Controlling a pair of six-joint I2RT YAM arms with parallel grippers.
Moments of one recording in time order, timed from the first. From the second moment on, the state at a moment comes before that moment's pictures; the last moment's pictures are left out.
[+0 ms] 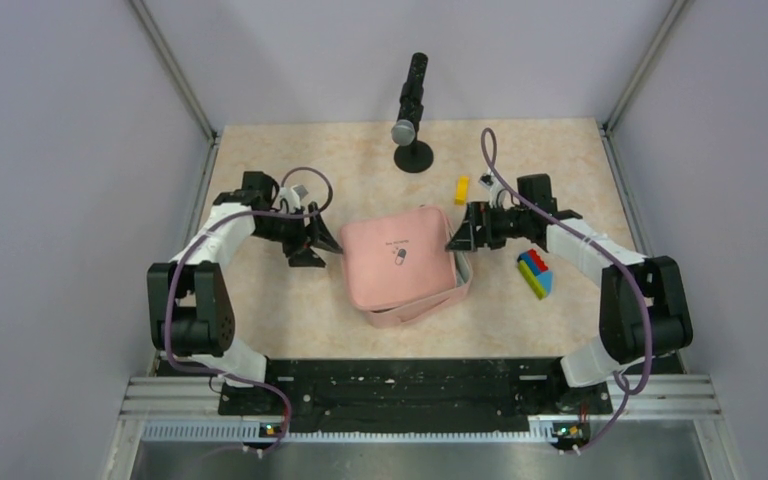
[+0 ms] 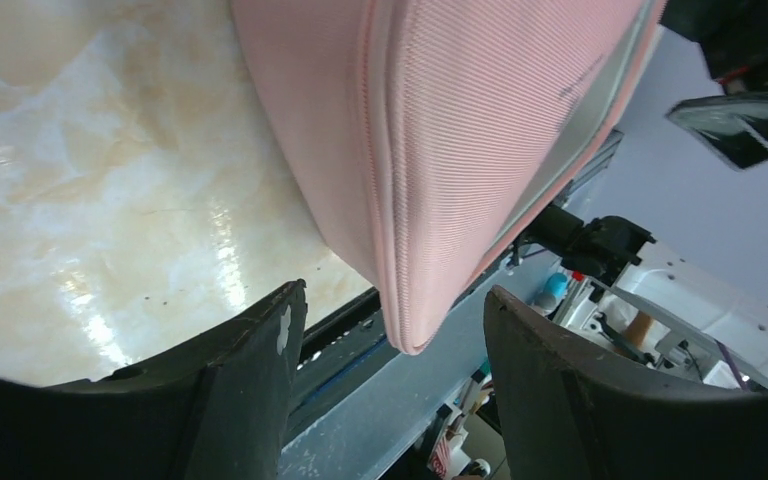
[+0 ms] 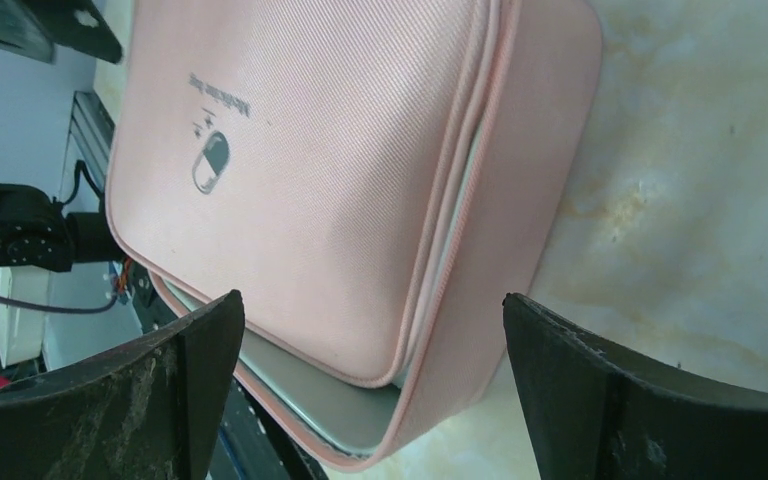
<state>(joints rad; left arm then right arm) -0.01 1.60 1.14 -0.87 0.76 -0.29 0.21 1.52 0.92 -0.21 -0.81 0.17</state>
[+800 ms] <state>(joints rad) -0.11 1.66 1.14 -0.79 1.03 -0.31 0.21 1.53 0.83 -0.20 -0.84 0.19</state>
